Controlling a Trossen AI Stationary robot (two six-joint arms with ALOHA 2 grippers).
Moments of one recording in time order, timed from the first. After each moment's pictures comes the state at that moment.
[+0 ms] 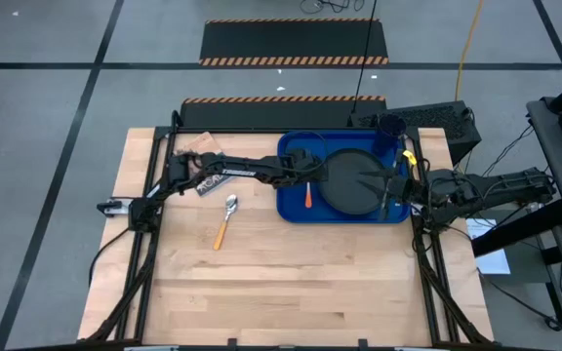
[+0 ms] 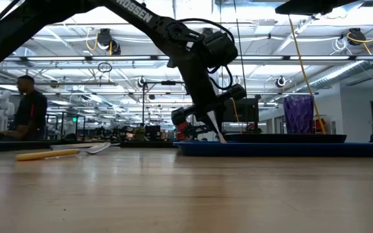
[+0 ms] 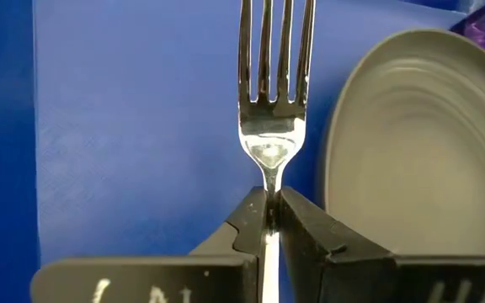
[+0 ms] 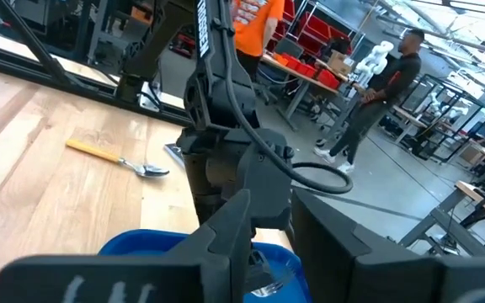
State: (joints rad) left arm 0.20 2.27 1.75 -0.44 -0.39 -1.19; right arm 0.17 0.57 0.59 -0.16 0.50 -0.38
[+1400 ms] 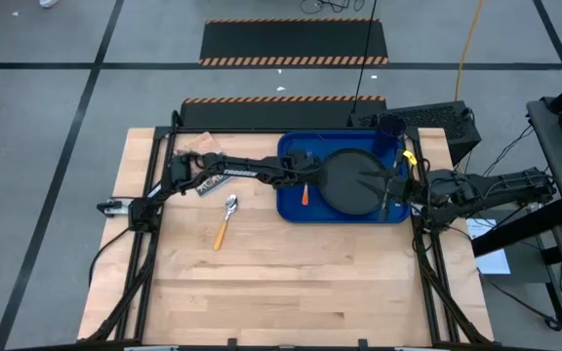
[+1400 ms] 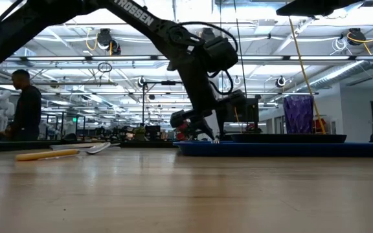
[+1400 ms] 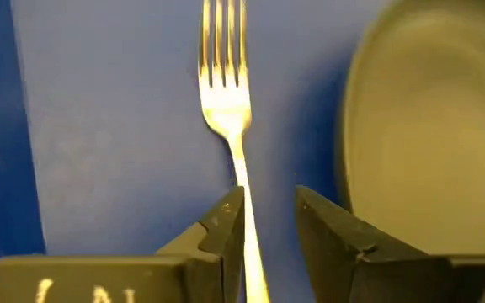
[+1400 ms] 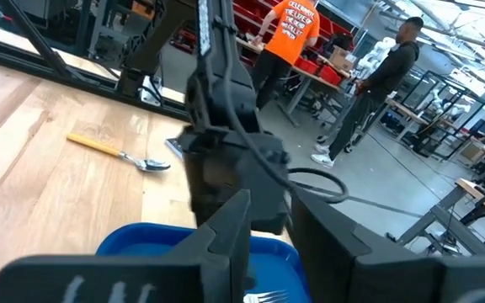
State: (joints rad) left arm 0.20 2.28 1.75 -0.46 -0.36 -1.08; right arm 0.17 0.57 0.59 -0.19 0.50 -0.38
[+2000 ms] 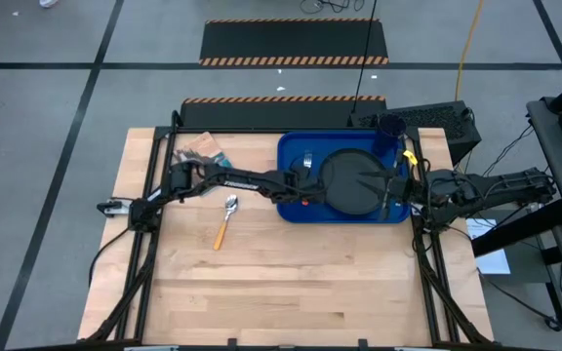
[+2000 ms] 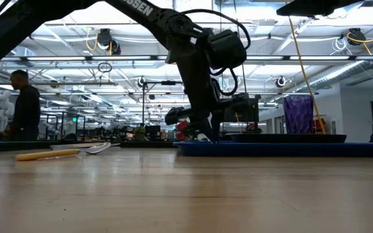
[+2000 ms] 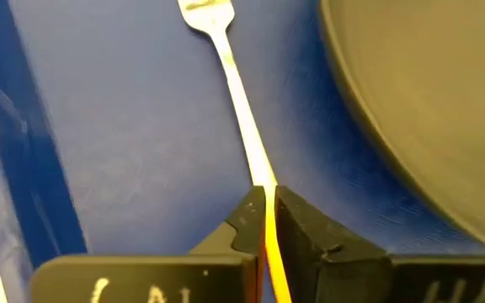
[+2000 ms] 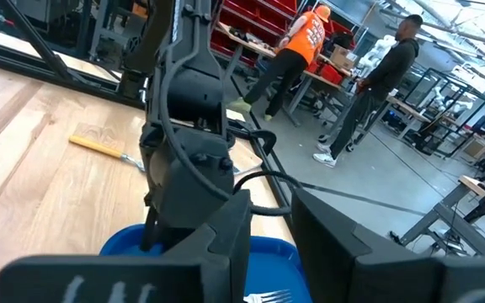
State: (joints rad) left arm 0.10 2.28 1.75 -0.57 -0.39 -1.00; right arm 0.17 0.57 0.59 -0.19 0.49 -0.36
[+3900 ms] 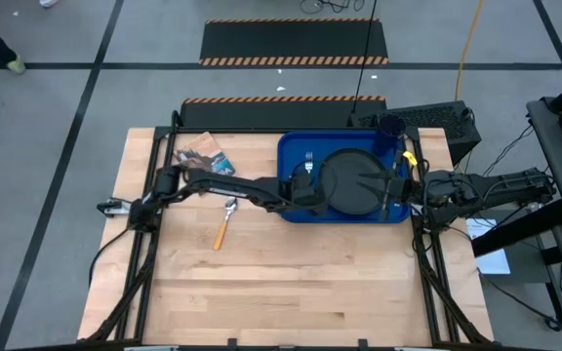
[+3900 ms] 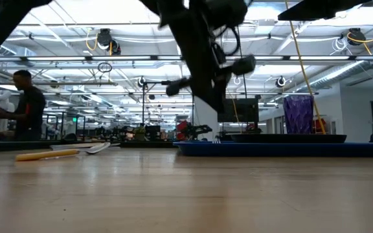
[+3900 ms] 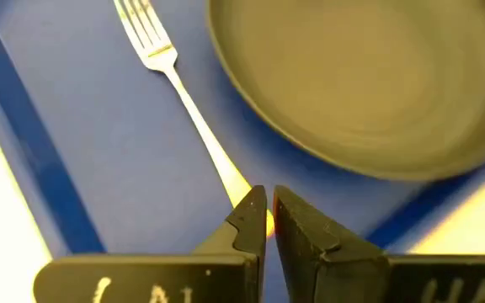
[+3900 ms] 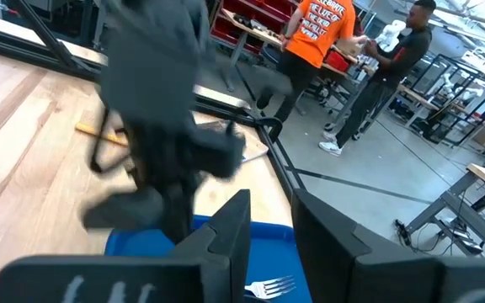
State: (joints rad) left arm 0.00 2.15 1.75 -0.61 -0.45 -0.89; right arm 0.17 0.57 0.59 -0.24 0.49 -0.33
